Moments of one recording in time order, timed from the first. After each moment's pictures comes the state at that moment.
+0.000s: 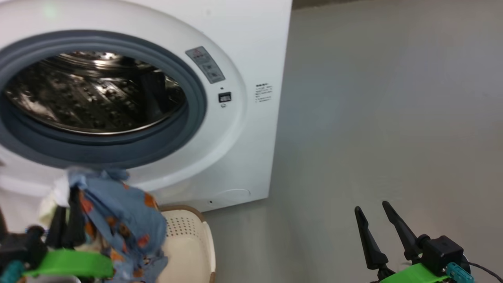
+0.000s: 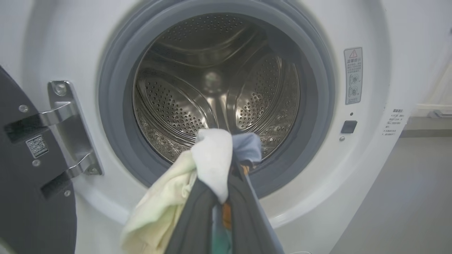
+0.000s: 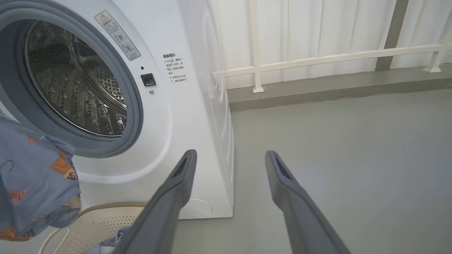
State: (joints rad) left arm -0.05 0.14 0.03 0.07 -0.28 -0.03 -0.24; right arm 0.03 -0.06 0.07 0.11 0.22 0.12 -0.26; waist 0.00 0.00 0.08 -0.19
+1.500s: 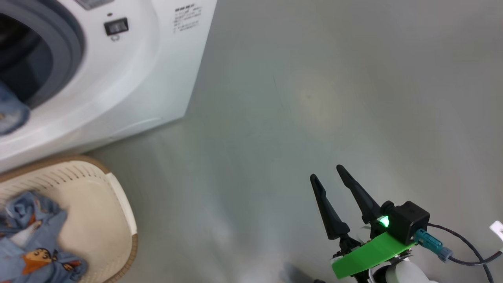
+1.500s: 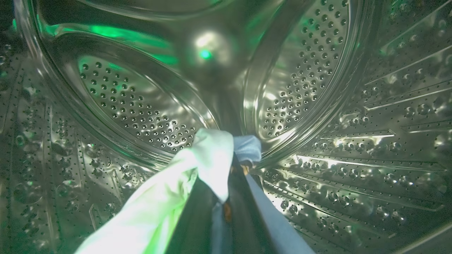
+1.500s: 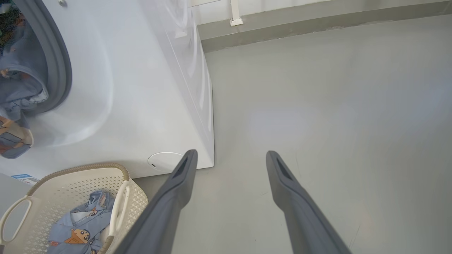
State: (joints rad) left arm -1.12 0.43 0.03 0.86 -0.17 0.00 -0.25; right arm -0.15 -0.04 0.24 0.11 0.31 0.12 -0.26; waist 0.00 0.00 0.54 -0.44
